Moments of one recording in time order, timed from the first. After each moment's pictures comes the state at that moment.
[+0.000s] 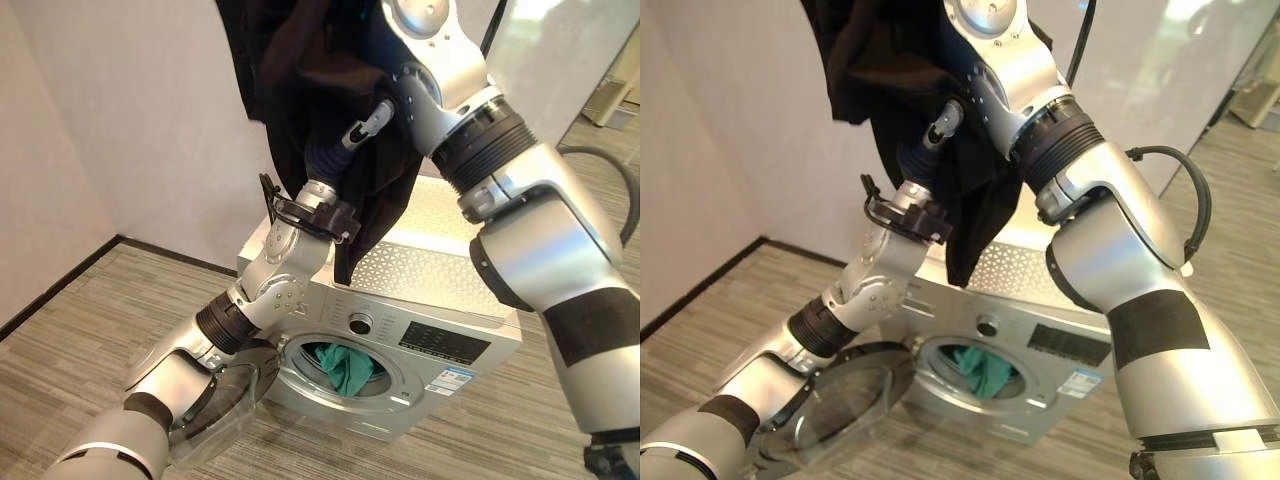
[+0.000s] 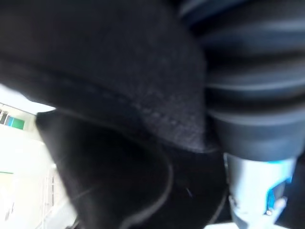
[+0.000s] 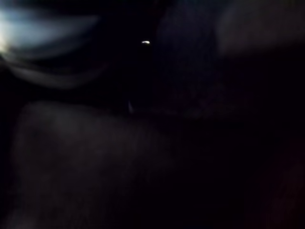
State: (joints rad) left arm -0.90 0.34 -0.67 0.02 -1.14 -0.41 0.16; right arm -1.70 -0.32 0.70 0.79 0.89 -0.28 -0.35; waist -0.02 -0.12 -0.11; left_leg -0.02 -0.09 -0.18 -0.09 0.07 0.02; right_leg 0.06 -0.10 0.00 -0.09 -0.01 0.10
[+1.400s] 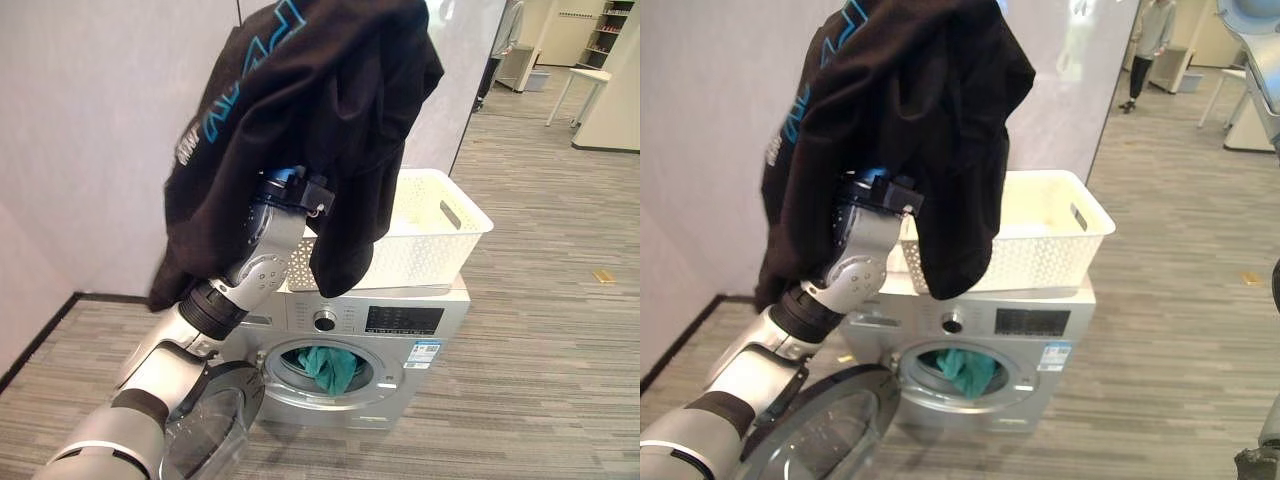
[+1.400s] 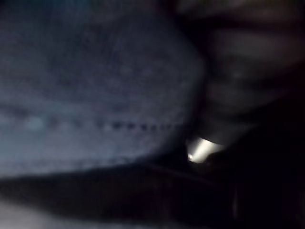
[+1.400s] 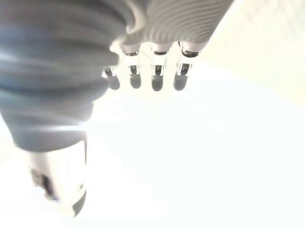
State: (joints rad) left arm -0.93 0.35 -0.52 0.04 -0.99 -0.44 0.13; right arm -1.64 -1.10 0.84 0.56 0.33 -0.28 -0.34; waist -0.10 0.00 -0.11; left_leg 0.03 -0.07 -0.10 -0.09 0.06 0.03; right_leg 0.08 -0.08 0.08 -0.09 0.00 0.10
